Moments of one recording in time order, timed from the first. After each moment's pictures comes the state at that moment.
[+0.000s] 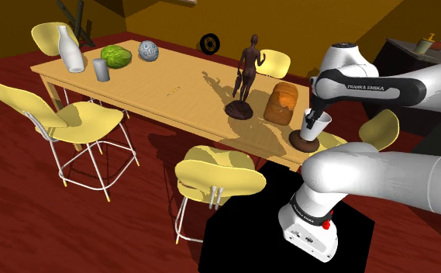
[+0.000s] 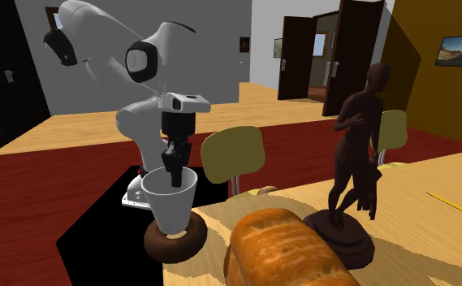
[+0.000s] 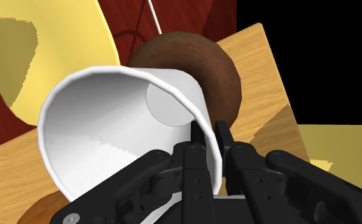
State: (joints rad) arm -0.40 -0.94 -0.52 -2.85 -0.66 1.99 -0.39
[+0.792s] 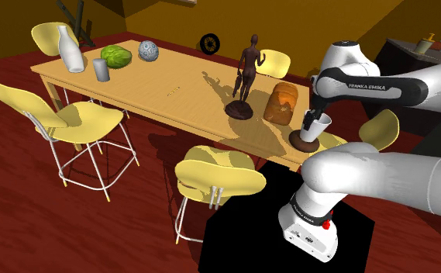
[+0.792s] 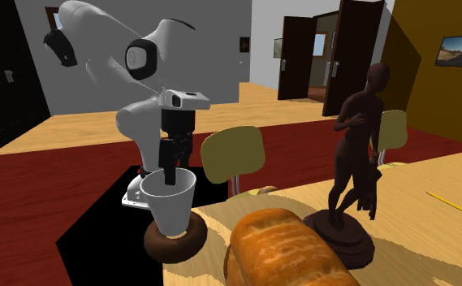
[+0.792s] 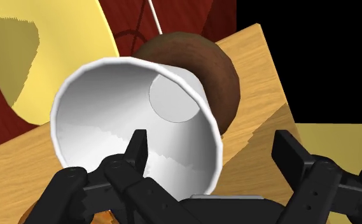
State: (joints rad) arm -0.40 -0.96 -0.51 -2.84 -0.65 1.97 -0.40
